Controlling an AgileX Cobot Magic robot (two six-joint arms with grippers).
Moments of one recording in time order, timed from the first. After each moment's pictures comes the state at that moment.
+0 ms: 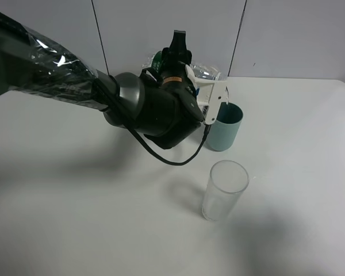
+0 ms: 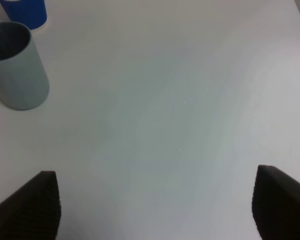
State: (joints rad) left arm -0.95 2.17 -1.32 -1.30 -1.10 2.46; right arm -0.03 -0.01 -0.50 0.04 1.07 -0.10
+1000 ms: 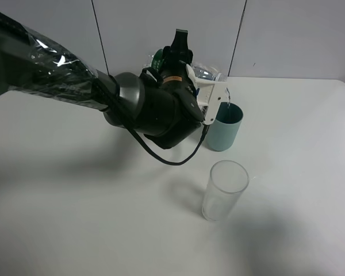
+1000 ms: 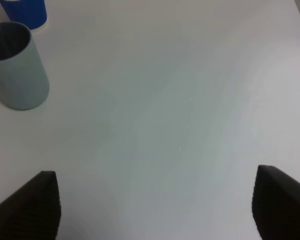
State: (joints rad) left arm -0.95 2.17 -1.32 -1.28 -1.11 2.48; right arm -0.03 -0.01 -0.50 0.04 1.07 -0.10
